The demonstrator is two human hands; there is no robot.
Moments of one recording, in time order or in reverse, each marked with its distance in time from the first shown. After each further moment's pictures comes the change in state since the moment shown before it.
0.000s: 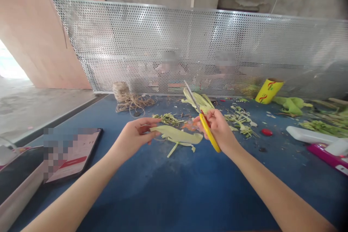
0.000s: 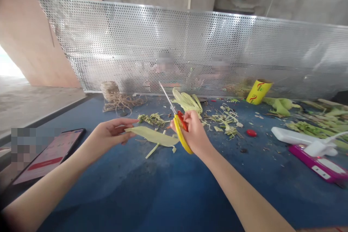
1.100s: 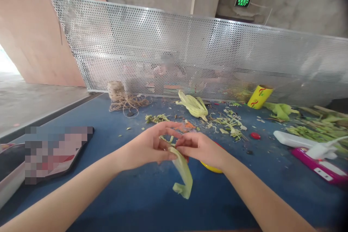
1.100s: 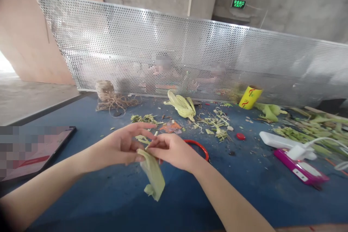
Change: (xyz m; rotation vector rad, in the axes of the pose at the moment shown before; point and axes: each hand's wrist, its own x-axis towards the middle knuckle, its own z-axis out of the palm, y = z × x) left_hand -0.005 0.031 0.034 -0.360 -0.586 -0.069; right_hand -0.021 -0.011 0.002 0.125 -0.541 0.207
